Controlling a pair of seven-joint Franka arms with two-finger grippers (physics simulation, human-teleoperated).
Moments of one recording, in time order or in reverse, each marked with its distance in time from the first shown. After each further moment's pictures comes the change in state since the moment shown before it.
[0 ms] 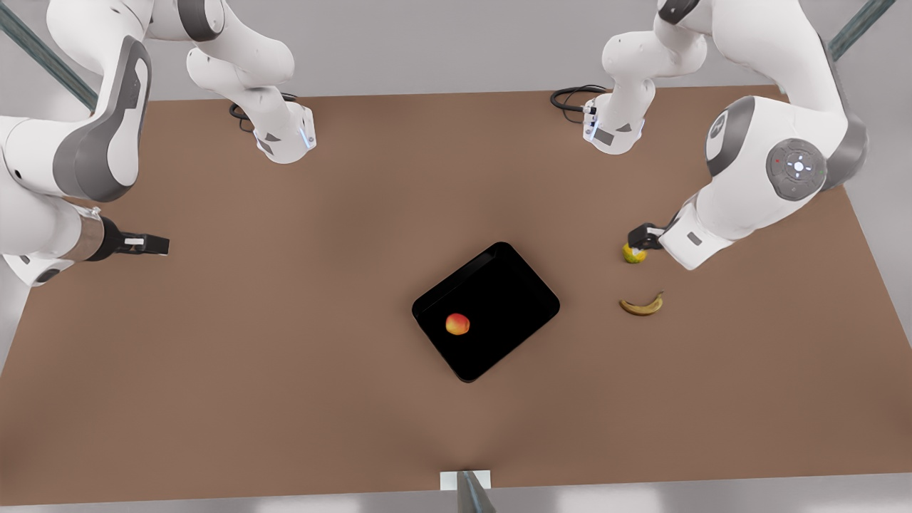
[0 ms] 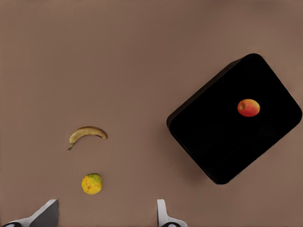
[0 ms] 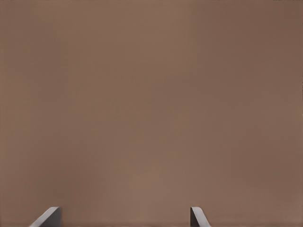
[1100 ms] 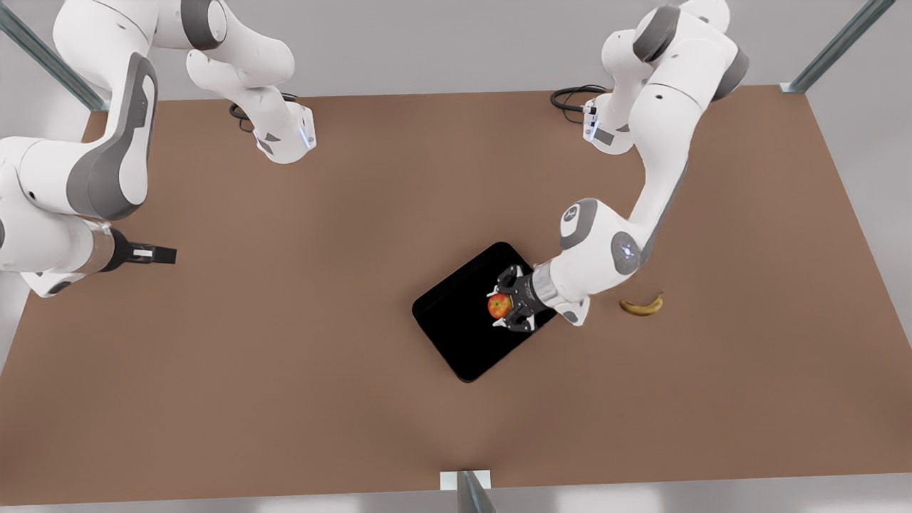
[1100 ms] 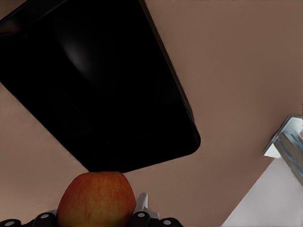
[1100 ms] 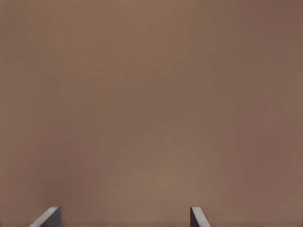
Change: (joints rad) left arm -0.163 0.314 -0.173 -0.210 -0.287 0.876 -1.894; right arm 0.029 0.044 -0.035 0.005 0.008 -0.002 0.033
